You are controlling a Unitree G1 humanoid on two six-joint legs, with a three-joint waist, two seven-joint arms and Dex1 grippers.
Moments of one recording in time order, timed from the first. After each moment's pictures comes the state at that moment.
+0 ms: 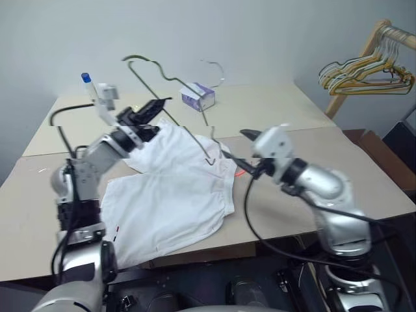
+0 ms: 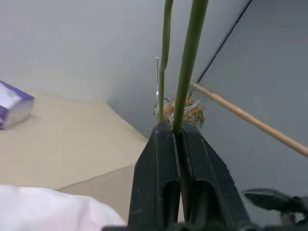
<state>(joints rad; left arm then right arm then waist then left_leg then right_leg) -0.66 0.49 0.35 0.15 -0.96 0.76 -0.63 -0.37 -0.44 -0.04 -0.54 0.21 0.67 0.68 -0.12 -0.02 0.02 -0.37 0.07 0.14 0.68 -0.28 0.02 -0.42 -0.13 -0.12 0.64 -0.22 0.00</state>
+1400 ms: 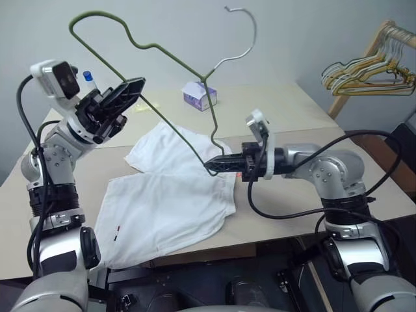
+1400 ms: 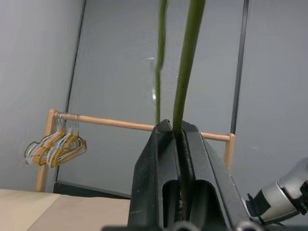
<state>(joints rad) -0.76 0.56 0.37 0.29 -0.99 0.72 -1.33 -0.74 -0.44 0.09 -0.09 0.77 1.08 0.96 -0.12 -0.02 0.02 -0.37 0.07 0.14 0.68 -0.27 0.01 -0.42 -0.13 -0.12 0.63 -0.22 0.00</state>
